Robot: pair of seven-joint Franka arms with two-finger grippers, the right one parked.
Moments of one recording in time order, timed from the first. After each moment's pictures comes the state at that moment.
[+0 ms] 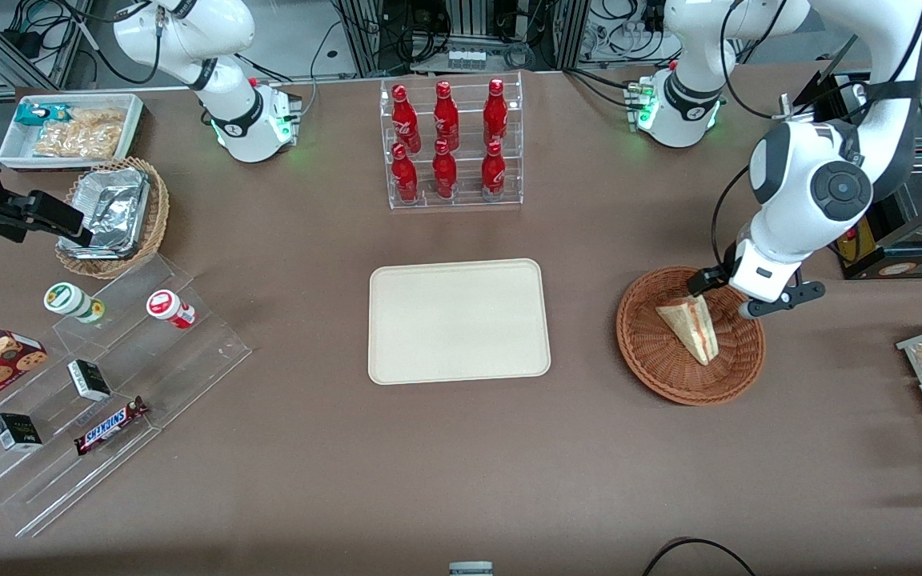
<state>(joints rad) -0.06 0.04 -0.08 -2.26 0.01 2.26 -0.51</state>
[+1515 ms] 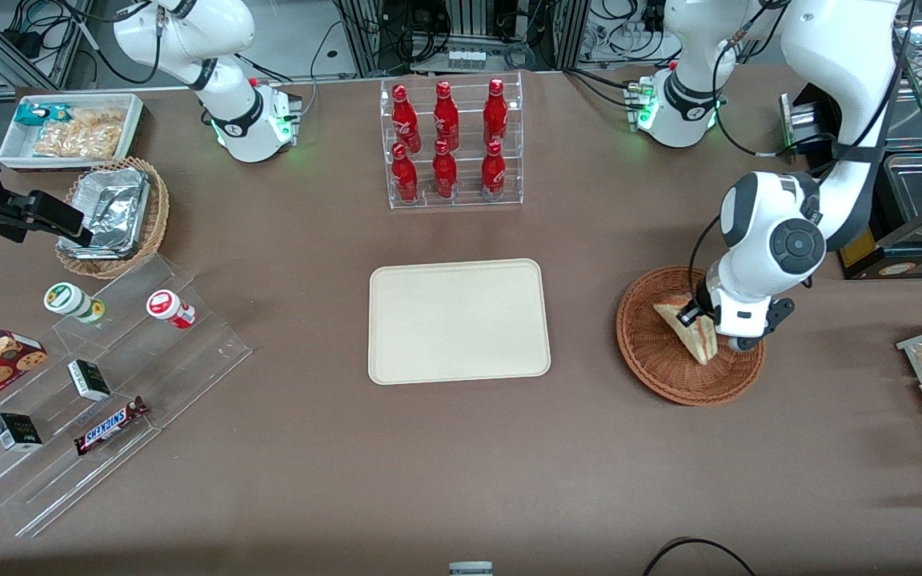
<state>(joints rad) -0.06 0.23 -0.13 -2.11 0.00 2.21 -0.78</state>
